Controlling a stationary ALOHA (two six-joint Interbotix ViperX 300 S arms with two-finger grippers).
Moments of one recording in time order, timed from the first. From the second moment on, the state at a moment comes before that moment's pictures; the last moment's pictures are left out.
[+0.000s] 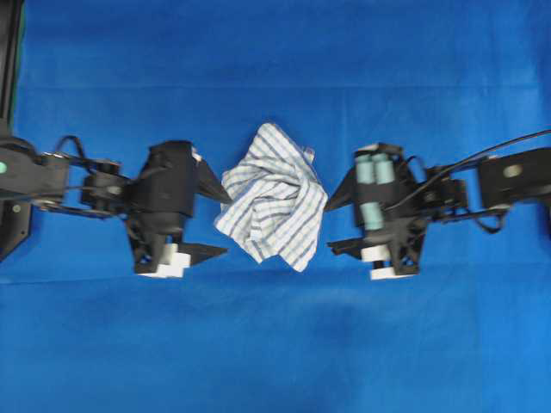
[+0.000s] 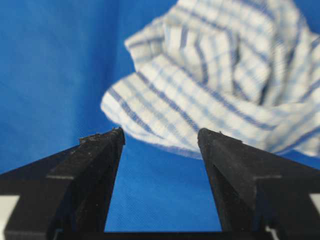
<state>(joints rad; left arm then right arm) -0.10 -0.15 0.84 -0.02 -0.05 -0.01 0.09 -0.05 0.71 0.00 0.12 0.01</state>
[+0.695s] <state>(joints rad) -0.10 0.15 0.77 -0.02 -0.13 0.00 0.11 0.22 0.62 0.01 0.04 0.02</state>
